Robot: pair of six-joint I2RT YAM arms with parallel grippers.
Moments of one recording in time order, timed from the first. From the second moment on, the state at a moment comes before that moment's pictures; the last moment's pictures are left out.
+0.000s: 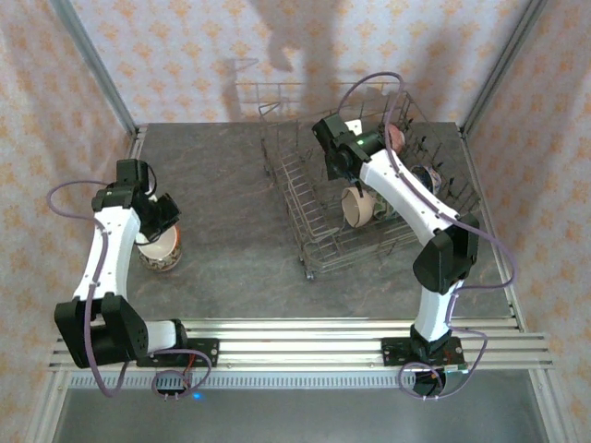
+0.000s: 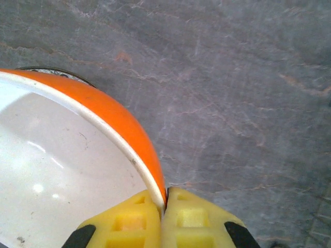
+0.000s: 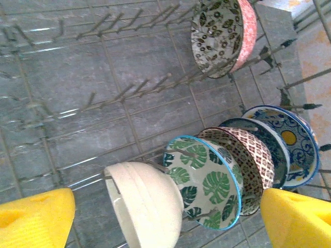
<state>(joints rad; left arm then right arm) 0.22 1.26 1.15 -1.04 0.15 -0.57 0.58 1.85 1.90 -1.16 0.57 0.37</state>
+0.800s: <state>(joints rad) -0.30 1.24 1.30 -0.62 -0.08 -1.29 0.85 1.68 1.75 -0.74 0.14 0.29</state>
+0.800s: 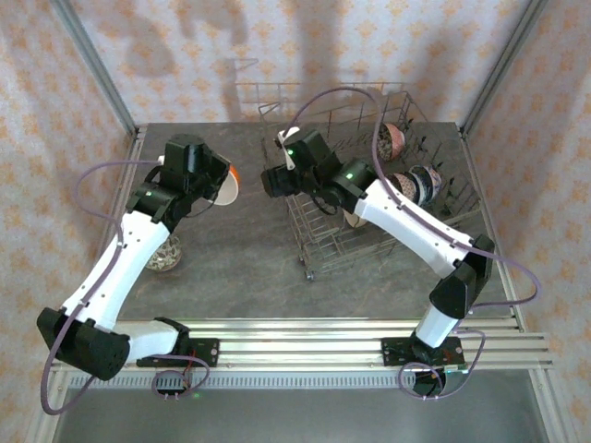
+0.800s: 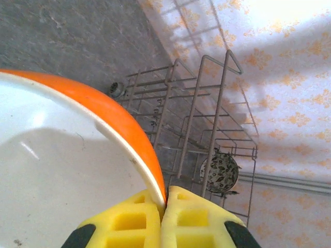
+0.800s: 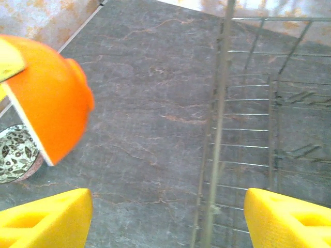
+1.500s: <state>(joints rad) -0.37 1.31 1.38 -0.58 -0.13 -1.43 0.91 1.77 1.62 -0.39 0.23 0.38</state>
